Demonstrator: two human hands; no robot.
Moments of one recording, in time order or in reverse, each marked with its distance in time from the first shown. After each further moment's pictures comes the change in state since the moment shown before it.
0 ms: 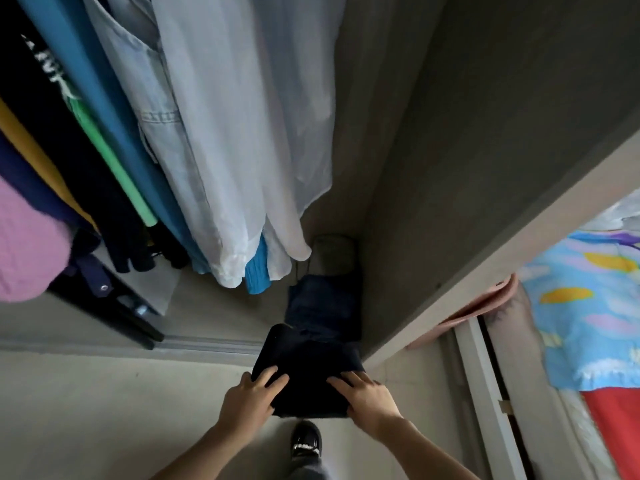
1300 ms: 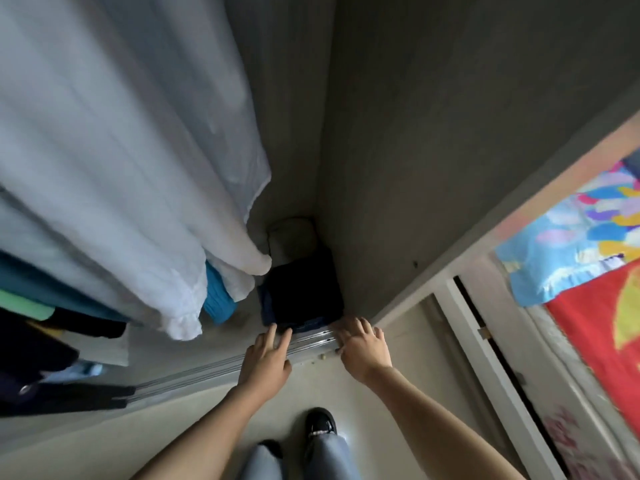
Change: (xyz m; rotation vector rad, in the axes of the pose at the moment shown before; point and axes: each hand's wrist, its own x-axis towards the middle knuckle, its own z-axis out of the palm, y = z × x) left_hand 0.118 -0.003 -0.051 0.101 -0.045 0.084; right_hand 0.072 0.019 -0.023 0.090 0.016 0.530
